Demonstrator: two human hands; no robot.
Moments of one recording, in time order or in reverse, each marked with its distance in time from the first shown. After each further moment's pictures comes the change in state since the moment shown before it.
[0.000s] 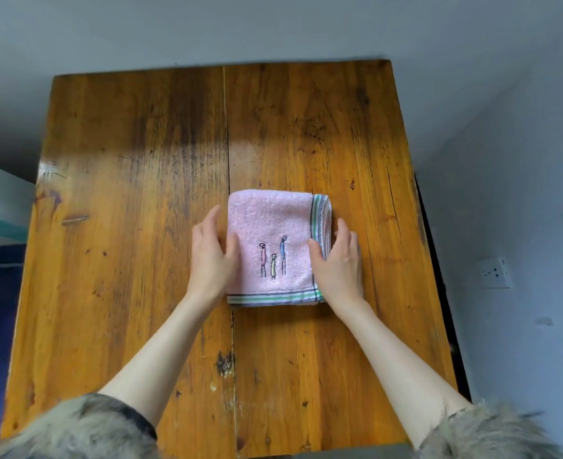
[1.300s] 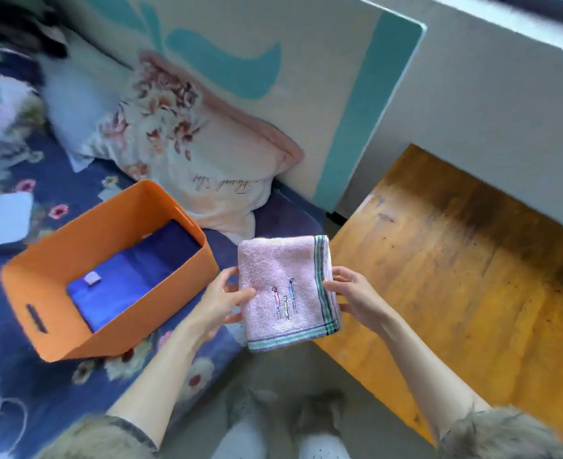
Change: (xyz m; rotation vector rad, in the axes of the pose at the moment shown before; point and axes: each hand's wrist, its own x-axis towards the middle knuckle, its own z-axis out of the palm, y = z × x) left_hand -0.312 -0.200 -0.362 -0.903 0.227 -0.658; right_hand -0.295 -0.261 0.160 0.098 -1.068 -0.100
